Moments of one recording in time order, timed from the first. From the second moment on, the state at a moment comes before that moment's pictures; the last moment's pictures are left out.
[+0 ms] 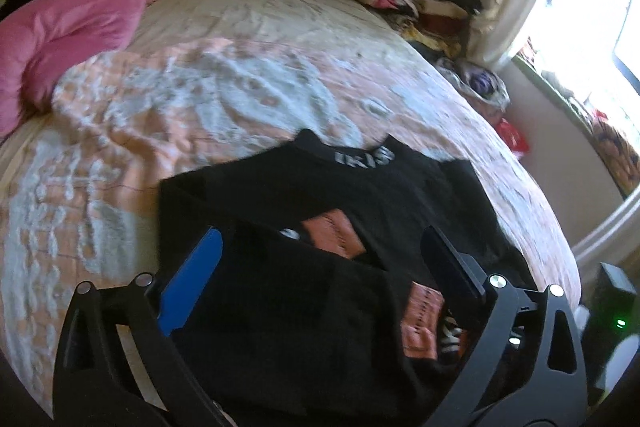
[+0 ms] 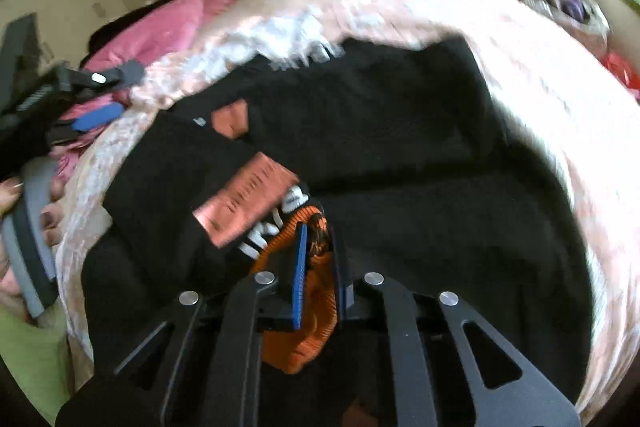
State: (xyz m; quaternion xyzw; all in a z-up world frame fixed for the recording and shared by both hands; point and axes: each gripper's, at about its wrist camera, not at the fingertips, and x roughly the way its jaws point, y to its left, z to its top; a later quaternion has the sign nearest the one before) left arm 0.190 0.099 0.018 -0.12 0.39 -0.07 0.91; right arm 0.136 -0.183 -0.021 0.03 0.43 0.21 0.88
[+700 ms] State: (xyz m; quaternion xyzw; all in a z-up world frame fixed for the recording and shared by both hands) left arm 0.201 0.146 0.015 -0.16 0.38 -0.03 0.91; right arm 0.215 -0.195 0.077 -0.09 0.28 0.22 0.93
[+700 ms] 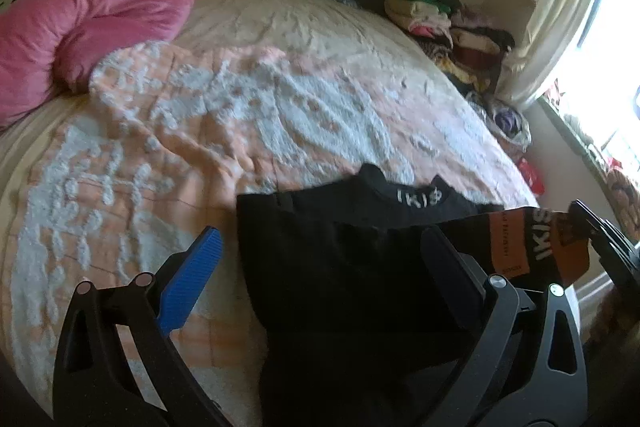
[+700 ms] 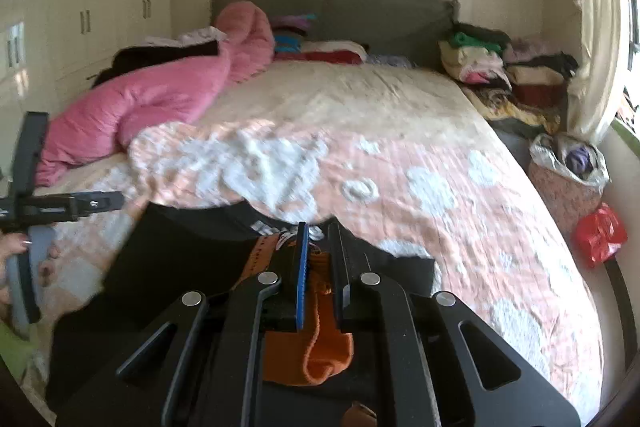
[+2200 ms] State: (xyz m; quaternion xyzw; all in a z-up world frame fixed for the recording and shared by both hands) left arm 0.188 0.083 -0.047 -0.09 0.48 -0.11 0.86; right arm 0.201 -0.187 -0.038 -0.05 0.45 0.20 0.87
